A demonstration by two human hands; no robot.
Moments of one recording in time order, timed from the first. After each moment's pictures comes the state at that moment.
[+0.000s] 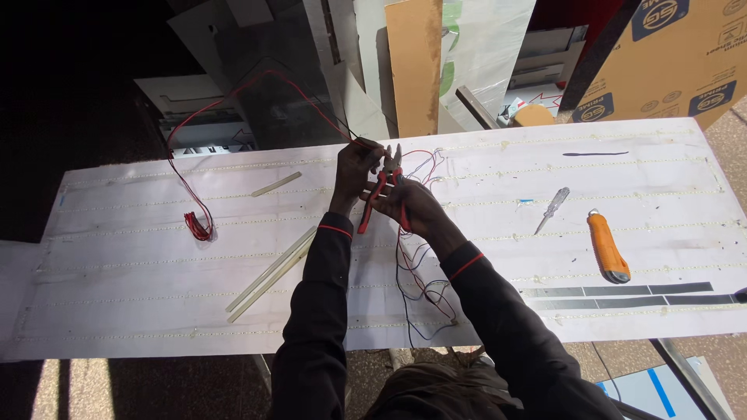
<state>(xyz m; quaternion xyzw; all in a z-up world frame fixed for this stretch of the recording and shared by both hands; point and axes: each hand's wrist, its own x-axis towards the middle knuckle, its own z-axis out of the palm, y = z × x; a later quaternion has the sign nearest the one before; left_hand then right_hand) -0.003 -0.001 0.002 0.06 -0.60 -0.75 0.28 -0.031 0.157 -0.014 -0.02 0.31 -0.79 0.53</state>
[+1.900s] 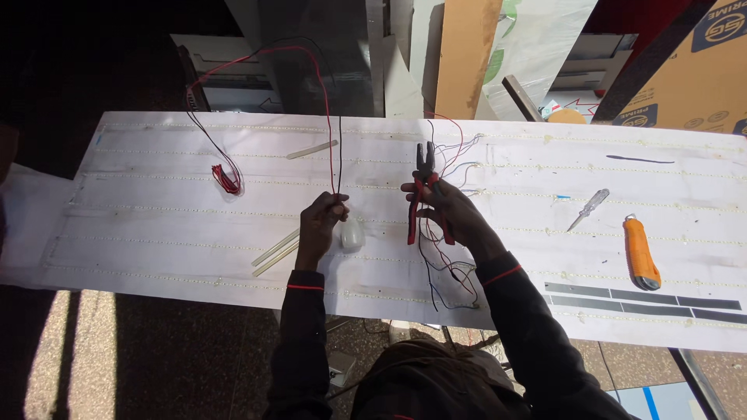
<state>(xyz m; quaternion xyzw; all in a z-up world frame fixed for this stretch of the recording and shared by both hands) 0.225 -0.044 -0.080 0.10 -0.64 -0.68 0.34 0.018 0.196 -0.025 -0.15 0.53 -0.69 0.47</state>
